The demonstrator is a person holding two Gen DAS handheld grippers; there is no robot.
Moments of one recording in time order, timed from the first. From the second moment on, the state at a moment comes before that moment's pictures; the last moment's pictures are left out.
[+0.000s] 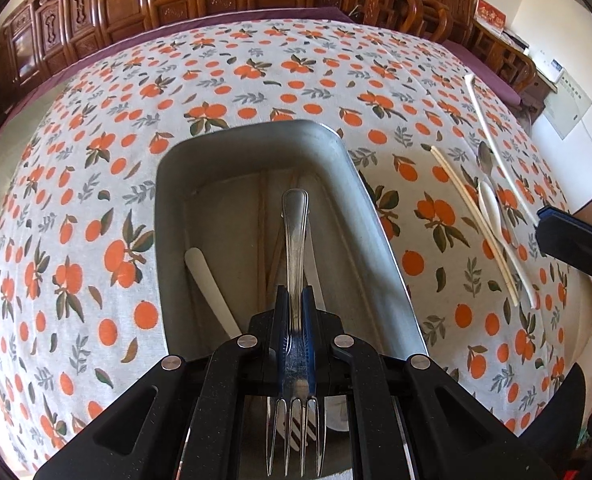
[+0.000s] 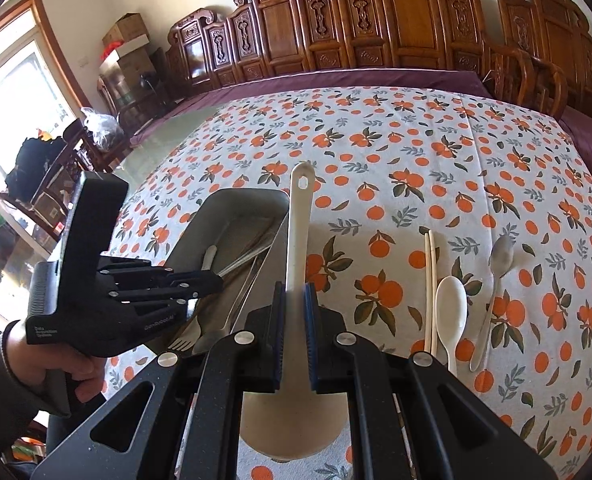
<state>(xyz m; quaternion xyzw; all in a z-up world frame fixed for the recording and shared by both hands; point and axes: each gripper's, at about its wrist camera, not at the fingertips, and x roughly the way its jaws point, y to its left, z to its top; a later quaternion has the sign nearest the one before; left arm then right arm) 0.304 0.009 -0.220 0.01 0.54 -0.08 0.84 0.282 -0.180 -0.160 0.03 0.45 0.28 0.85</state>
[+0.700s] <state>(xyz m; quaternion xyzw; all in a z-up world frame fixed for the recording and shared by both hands) 0.292 0.020 -0.202 0.00 0.53 -0.09 0.84 0.277 -0.160 -0.159 0.02 0.45 0.29 0.84</state>
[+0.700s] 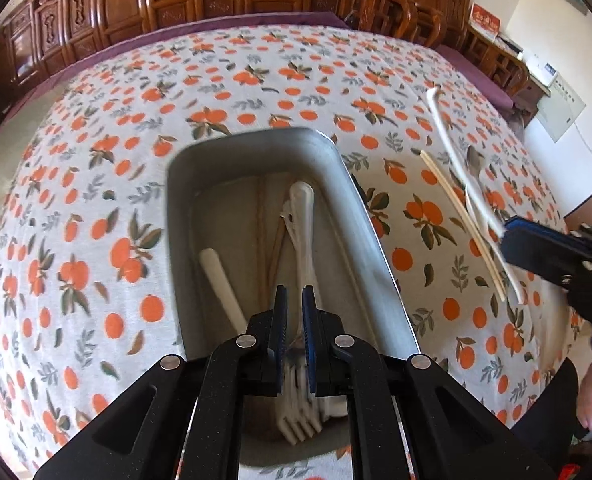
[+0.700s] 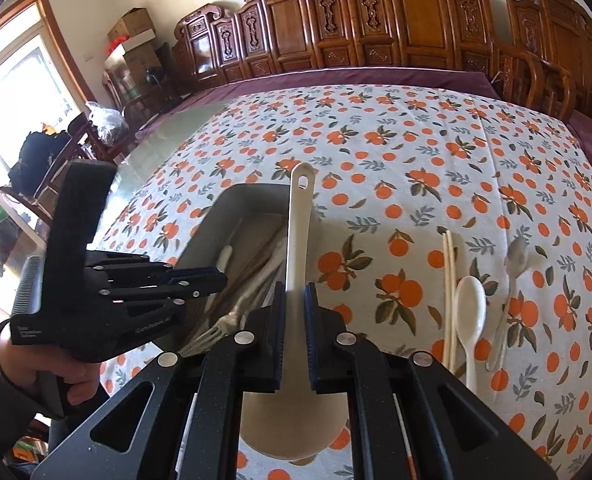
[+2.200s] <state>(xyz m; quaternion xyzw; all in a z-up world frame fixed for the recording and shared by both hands) 0.234 0.119 -0.151 -0.03 0.48 -0.04 0.88 0.322 -0.029 -0.226 0.01 0.54 0.30 0.79</state>
